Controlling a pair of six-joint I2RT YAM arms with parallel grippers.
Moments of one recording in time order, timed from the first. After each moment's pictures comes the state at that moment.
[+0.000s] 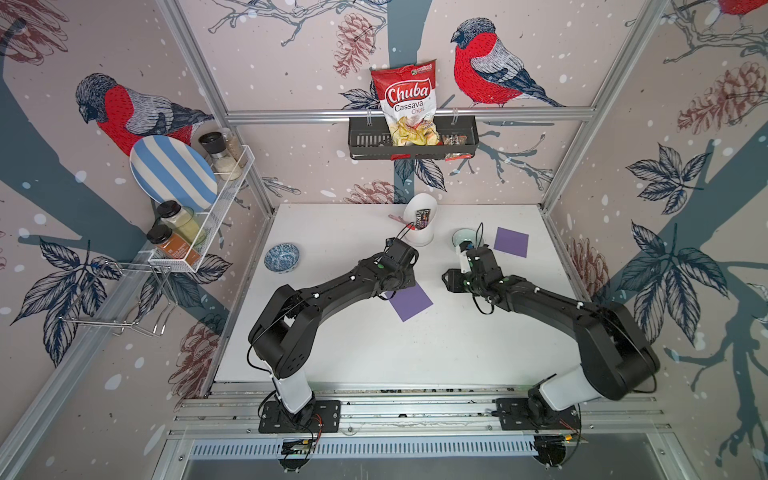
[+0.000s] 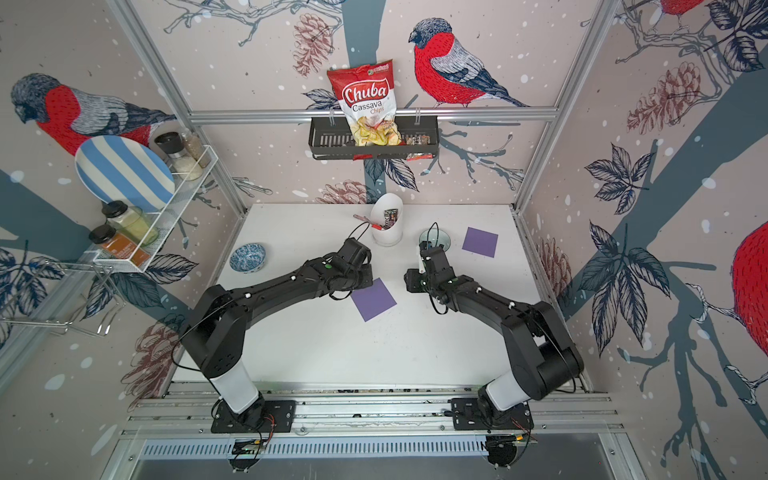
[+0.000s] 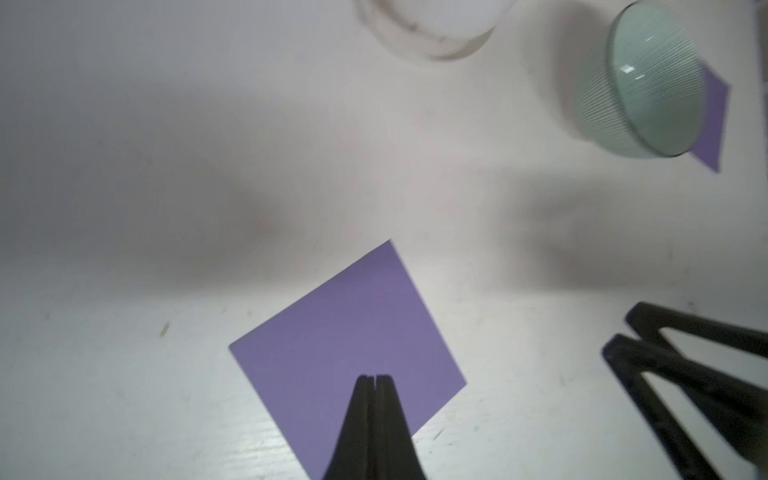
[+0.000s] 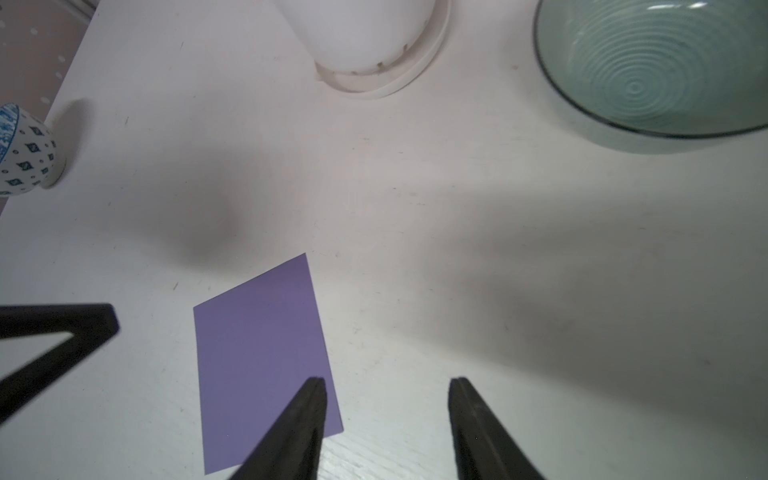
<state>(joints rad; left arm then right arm) -0.71 1.75 1.21 -0.46 -0.10 -0.76 0.53 1.56 0.87 -0.10 -0.11 0.35</state>
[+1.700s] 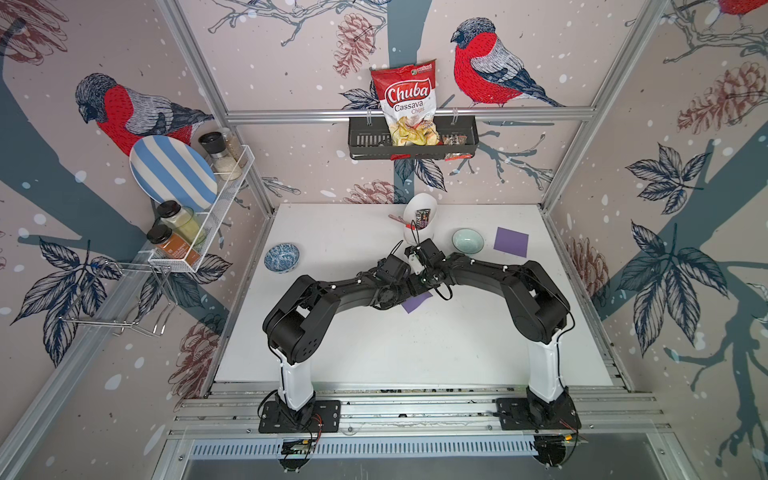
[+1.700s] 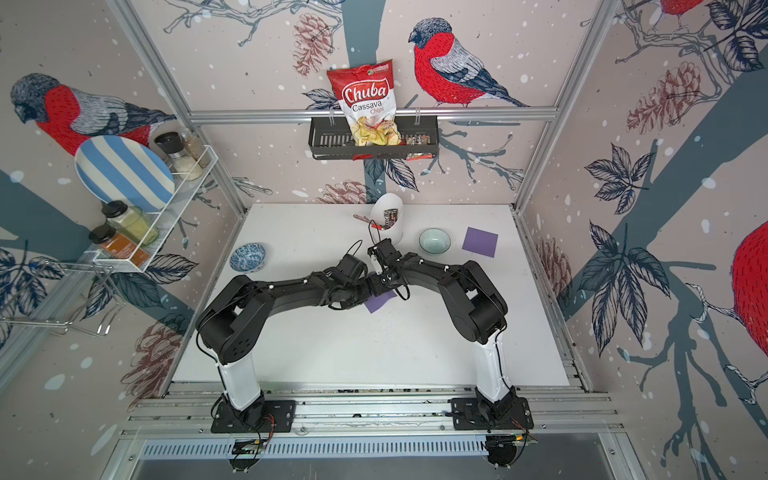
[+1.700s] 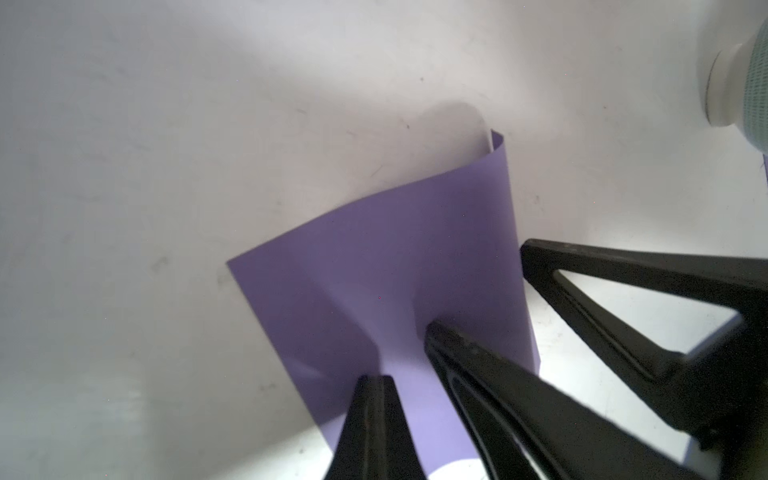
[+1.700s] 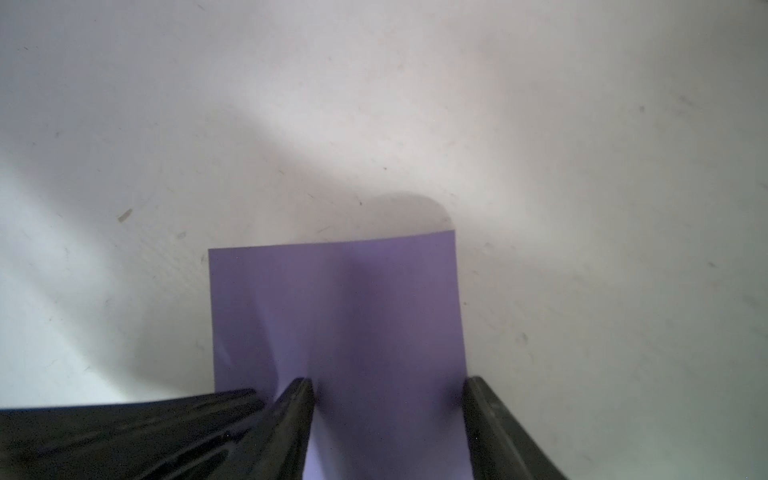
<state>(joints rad) -0.66 1.88 1.06 -0.24 0.07 -0.95 0.72 2.05 1.35 -0.42 -0.11 0.11</state>
